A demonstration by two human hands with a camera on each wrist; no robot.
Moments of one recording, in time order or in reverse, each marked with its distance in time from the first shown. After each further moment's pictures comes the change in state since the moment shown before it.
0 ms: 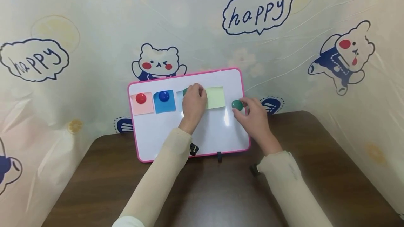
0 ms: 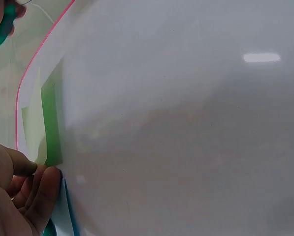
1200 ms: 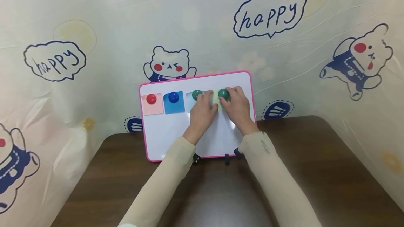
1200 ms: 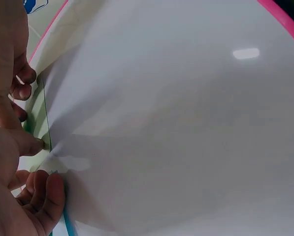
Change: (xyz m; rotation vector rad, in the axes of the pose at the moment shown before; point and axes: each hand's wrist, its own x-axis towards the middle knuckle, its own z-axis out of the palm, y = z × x) left_hand -0.022 -0.012 -0.004 0.172 -0.128 0.089; right_hand 0.056 -0.030 0.070 -0.067 0.094 -0.175
